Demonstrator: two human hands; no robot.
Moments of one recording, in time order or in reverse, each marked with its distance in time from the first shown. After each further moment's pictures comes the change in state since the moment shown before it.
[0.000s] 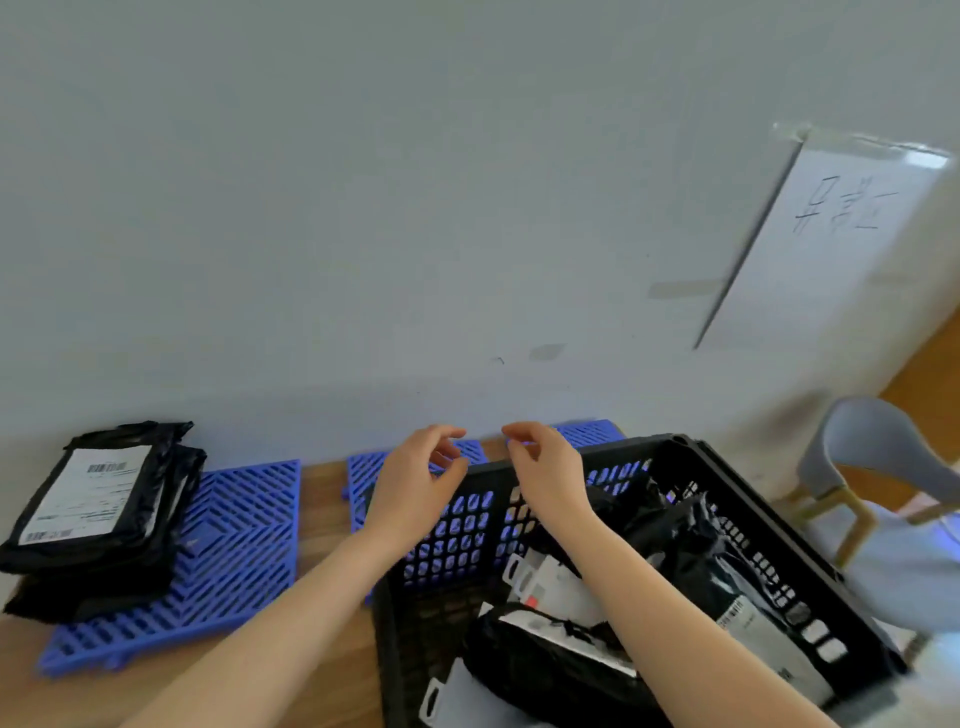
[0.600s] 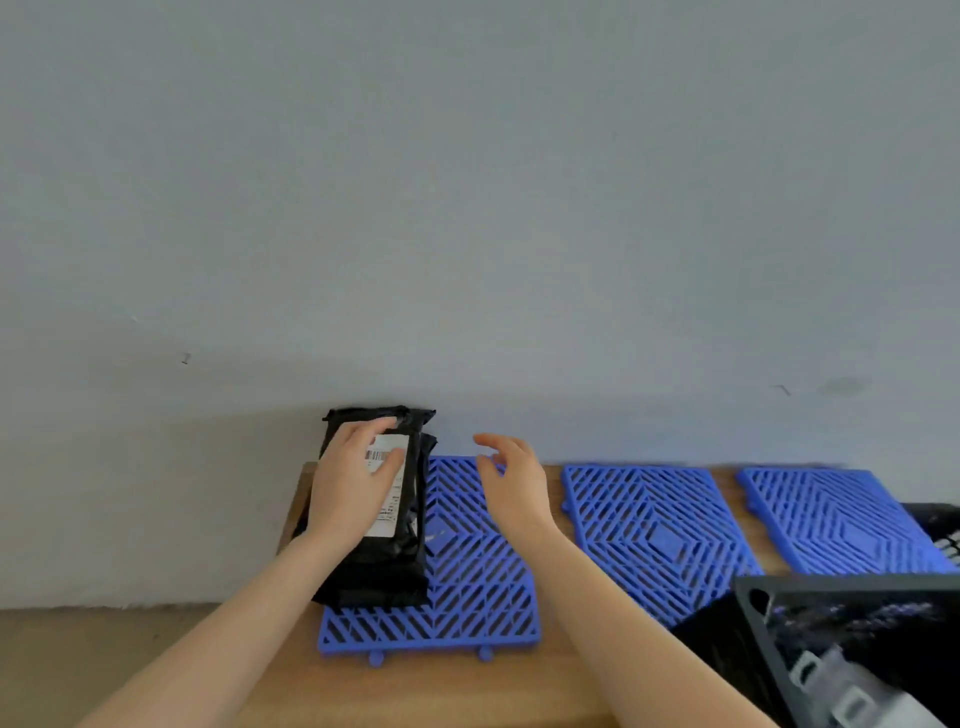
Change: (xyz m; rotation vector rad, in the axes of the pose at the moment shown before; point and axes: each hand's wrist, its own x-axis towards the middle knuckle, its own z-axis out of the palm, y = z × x) left_hand 0.010 -0.278 -0.318 0.251 0.279 -0.317; right_hand 0.027 -0.167 0.374 0.078 -0.389 0.009
